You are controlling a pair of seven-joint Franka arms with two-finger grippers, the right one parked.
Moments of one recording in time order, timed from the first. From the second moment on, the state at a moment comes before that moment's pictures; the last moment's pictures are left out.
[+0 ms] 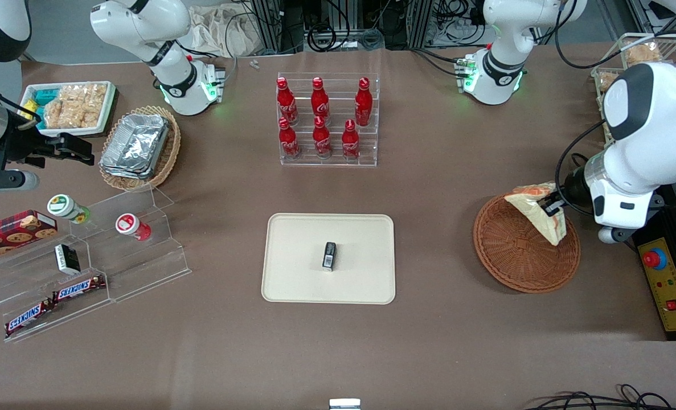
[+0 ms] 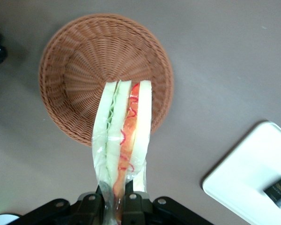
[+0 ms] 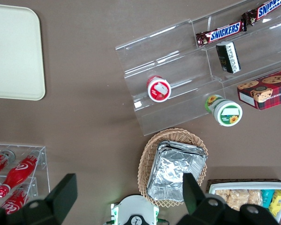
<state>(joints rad) 0.01 0.11 -0.14 -1.74 -0.06 1.79 -0.72</state>
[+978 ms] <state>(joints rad) -0.21 0.39 -0.44 -1.69 0.10 2.04 -0.63</state>
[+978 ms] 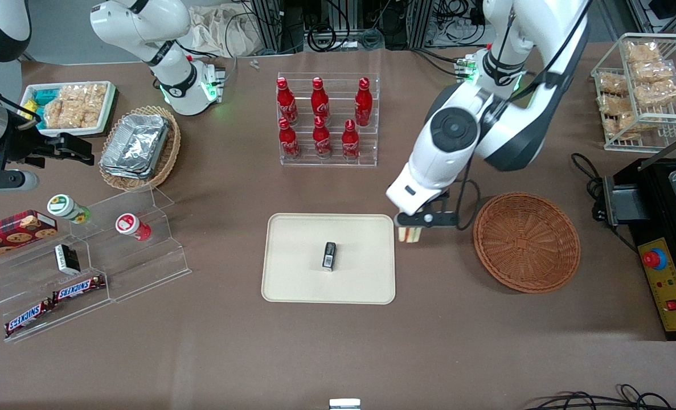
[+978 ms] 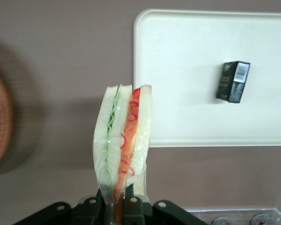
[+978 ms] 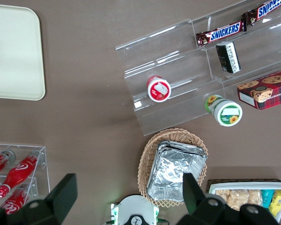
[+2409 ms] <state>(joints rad) -0.28 0.76 -0.44 -1.52 0.28 2.20 -0.76</state>
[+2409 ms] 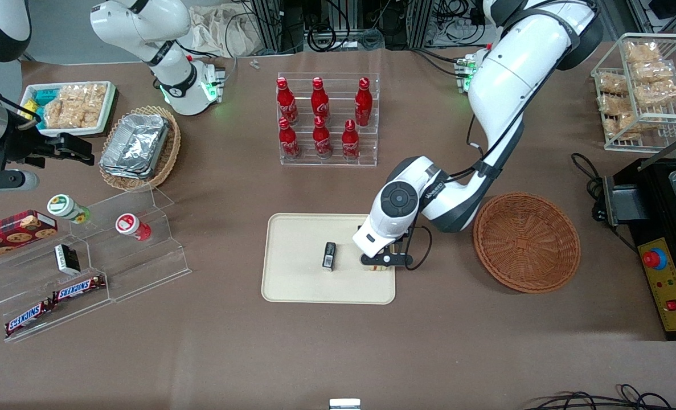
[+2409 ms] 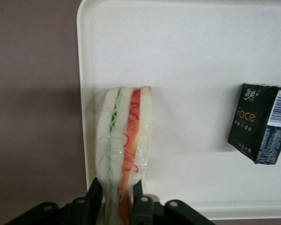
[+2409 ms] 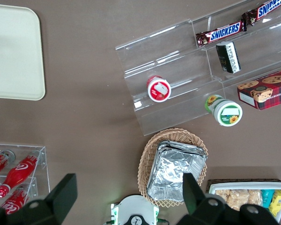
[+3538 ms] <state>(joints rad) -0.11 0.48 -0.43 -1.46 0.11 1.56 -0.49</state>
